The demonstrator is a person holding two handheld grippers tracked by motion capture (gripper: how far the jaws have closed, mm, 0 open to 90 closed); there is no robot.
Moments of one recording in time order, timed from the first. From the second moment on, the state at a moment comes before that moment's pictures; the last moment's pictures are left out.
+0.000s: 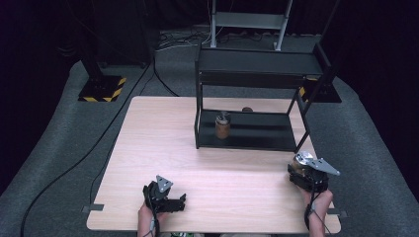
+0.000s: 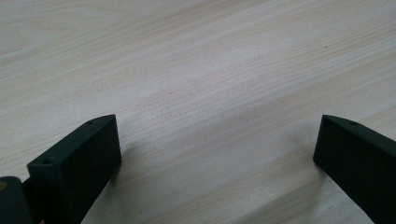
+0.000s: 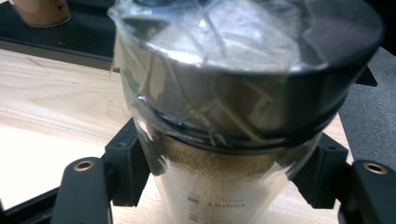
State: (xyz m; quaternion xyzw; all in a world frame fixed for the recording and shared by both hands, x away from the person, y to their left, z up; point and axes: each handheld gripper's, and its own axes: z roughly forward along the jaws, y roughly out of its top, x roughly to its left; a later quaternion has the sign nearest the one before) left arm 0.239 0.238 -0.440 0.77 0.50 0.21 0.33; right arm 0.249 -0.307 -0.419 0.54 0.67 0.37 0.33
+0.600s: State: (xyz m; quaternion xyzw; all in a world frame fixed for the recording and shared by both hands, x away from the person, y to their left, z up) left arm 0.239 0.238 -0.440 0.77 0.50 0.21 0.33; right arm 0.259 -0.299 -0.399 0.54 0.69 0.36 0.32
